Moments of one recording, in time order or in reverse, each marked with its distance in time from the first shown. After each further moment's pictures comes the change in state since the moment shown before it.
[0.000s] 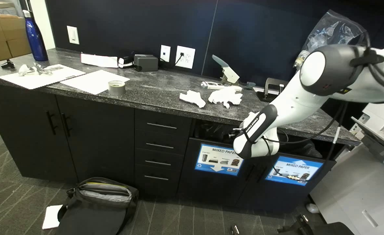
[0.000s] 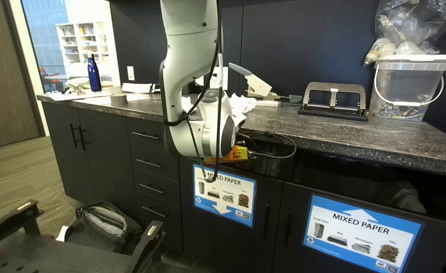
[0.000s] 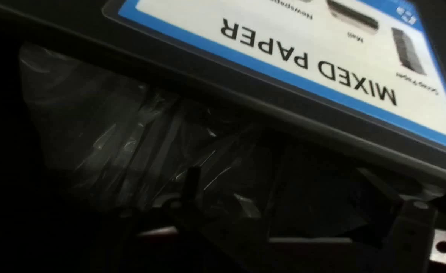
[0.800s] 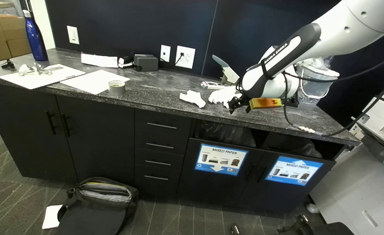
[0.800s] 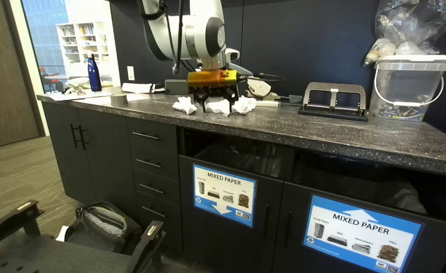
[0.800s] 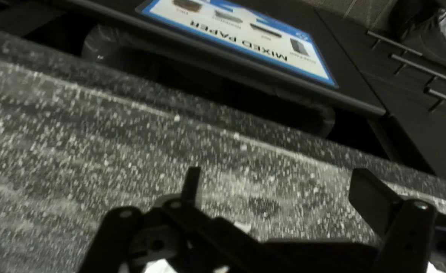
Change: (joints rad) arm -0.028 -0.595 0.133 -0.256 0.079 -0.628 -0.009
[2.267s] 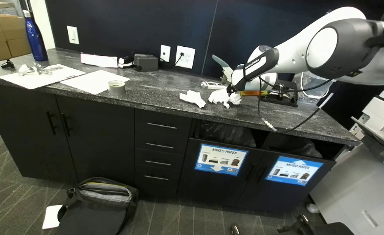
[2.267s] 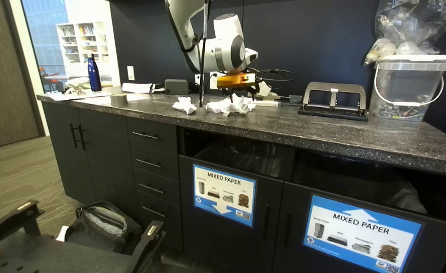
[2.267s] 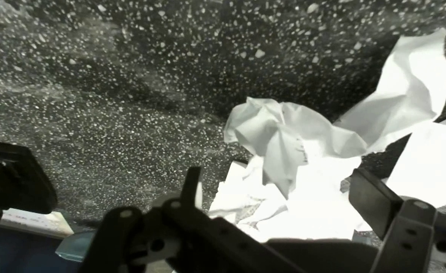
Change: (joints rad) arm 0.090 0.473 -0.150 0.770 0.057 -0.090 0.062
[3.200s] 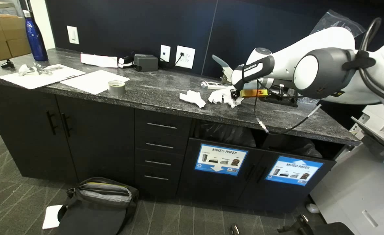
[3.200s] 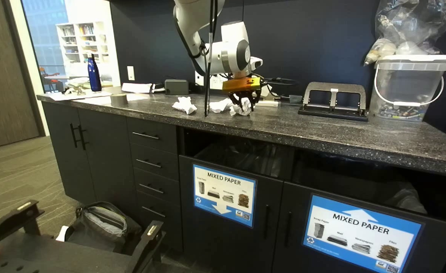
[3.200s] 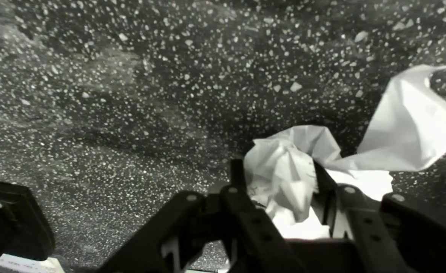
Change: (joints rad) arm -0.021 0.149 0.000 0.265 0.000 -0.246 -0.018
